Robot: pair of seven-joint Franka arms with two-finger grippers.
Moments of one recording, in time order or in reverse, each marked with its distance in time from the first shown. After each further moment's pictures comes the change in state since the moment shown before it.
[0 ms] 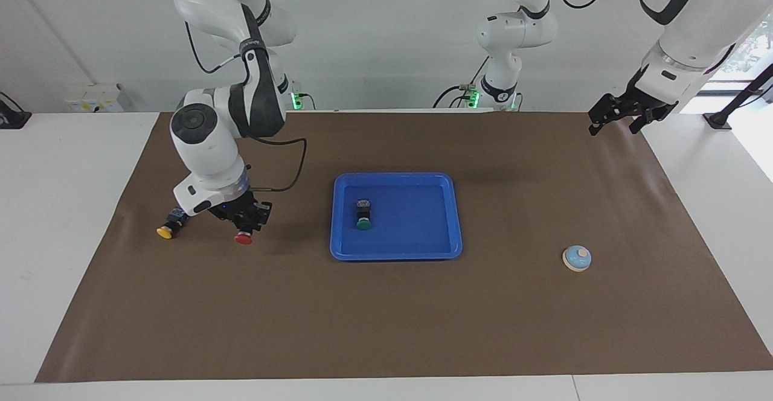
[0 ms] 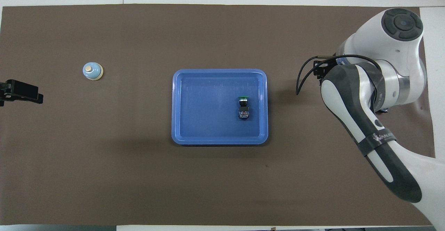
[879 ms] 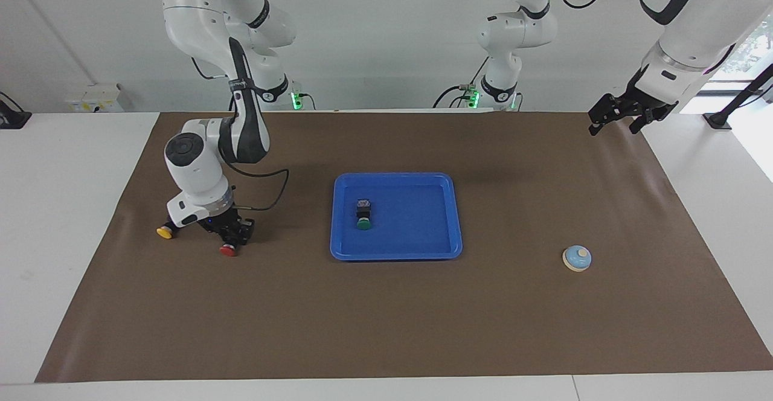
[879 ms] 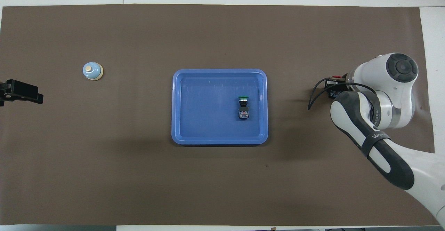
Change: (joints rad) left arm 0.000 0.000 0.000 0.000 0.000 0.000 0.000; right arm -0.134 0.026 -0.023 -0.335 -0.003 0.441 -0.083
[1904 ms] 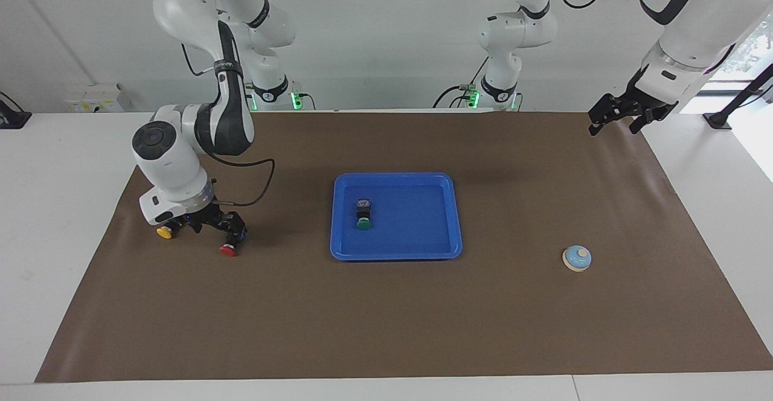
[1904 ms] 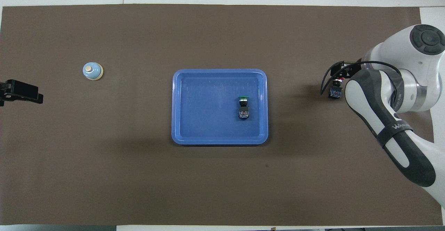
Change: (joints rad) left arm 0.000 0.000 0.000 0.000 0.000 0.000 0.000; right arm -0.006 -0.002 -0.009 0.171 0.000 -0.217 -0.019
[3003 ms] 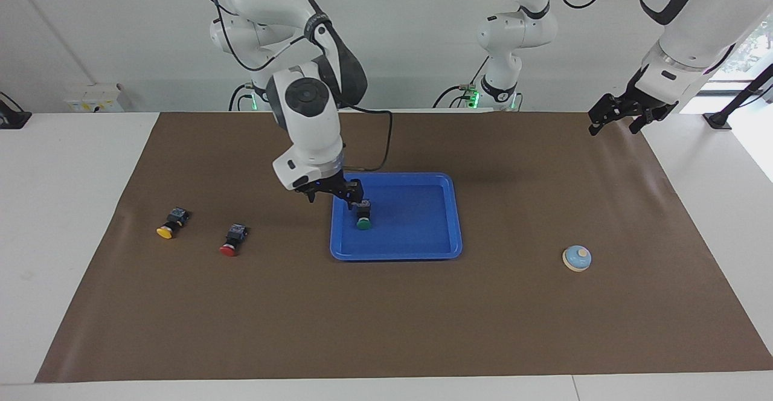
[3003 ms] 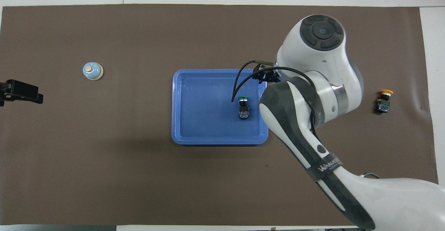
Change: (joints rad) left arm 0.000 0.000 0.000 0.000 0.000 0.000 0.000; right arm 0.355 -0.019 0.002 0.256 0.074 -0.304 0.367
